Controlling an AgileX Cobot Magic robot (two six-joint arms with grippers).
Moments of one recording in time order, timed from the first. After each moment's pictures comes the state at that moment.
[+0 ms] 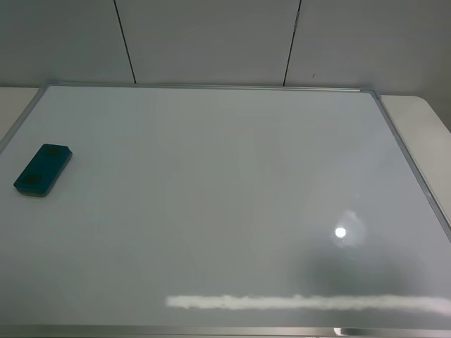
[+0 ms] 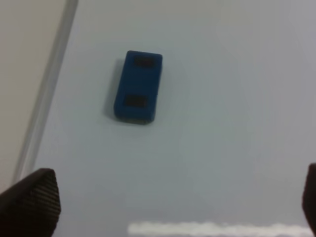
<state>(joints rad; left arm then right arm) -0.04 0.00 -0.51 0.00 1.06 -0.08 0.01 0.00 -0.49 -0.18 1.06 0.07</state>
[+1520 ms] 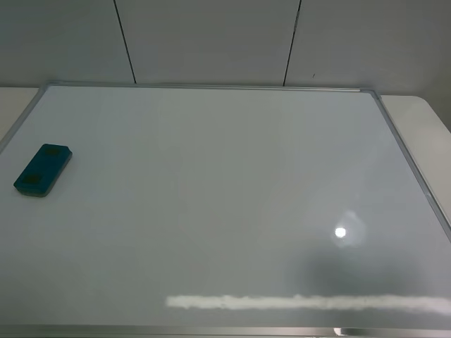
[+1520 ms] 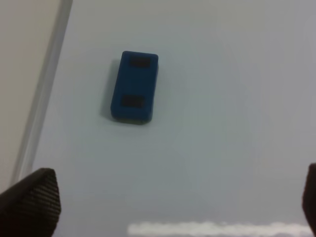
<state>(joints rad) -0.05 0.00 -0.51 0.00 1.06 -0.08 0.01 0.00 -0.49 -0.18 1.06 0.07</state>
